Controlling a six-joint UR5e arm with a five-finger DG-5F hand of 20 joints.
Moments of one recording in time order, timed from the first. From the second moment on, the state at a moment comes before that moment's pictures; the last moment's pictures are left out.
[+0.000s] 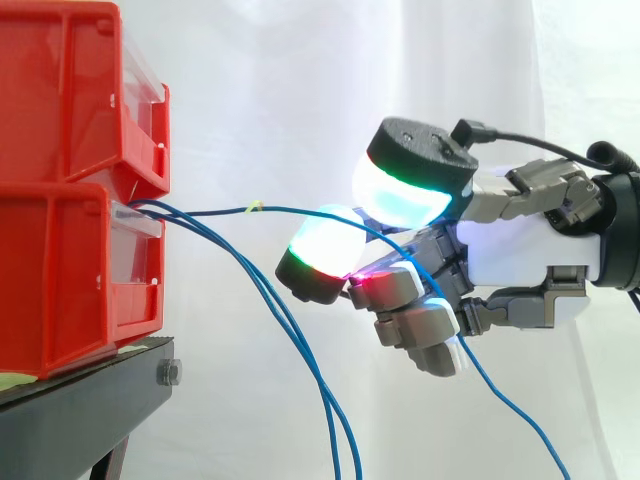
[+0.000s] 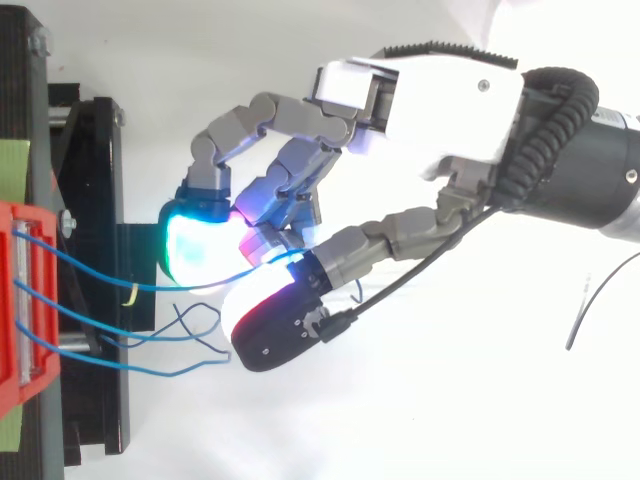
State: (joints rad) arm 0.12 -2.23 -1.26 -2.77 -1.29 -0.24
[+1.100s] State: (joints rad) arm 0.12 -2.24 -1.26 -2.77 -1.29 -0.24
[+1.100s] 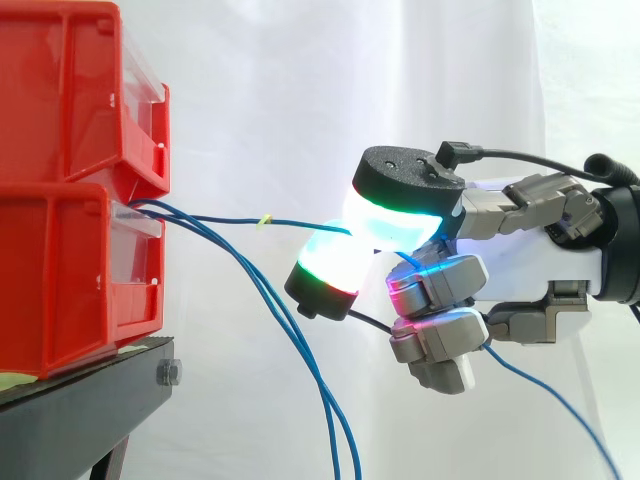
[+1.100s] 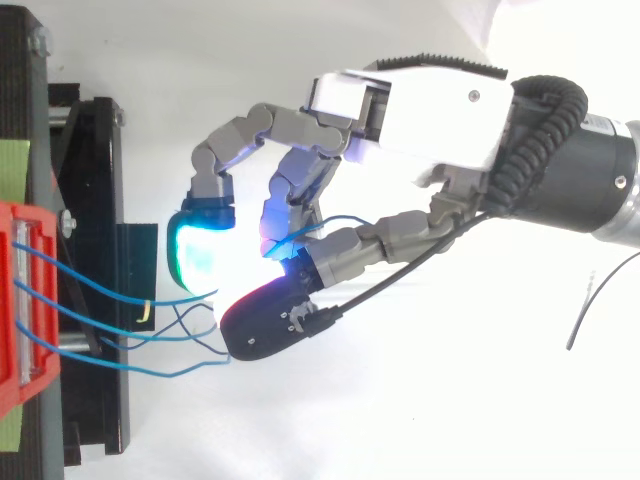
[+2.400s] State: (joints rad) arm 0.14 -2.24 -1.28 -2.80 -1.33 -0.07
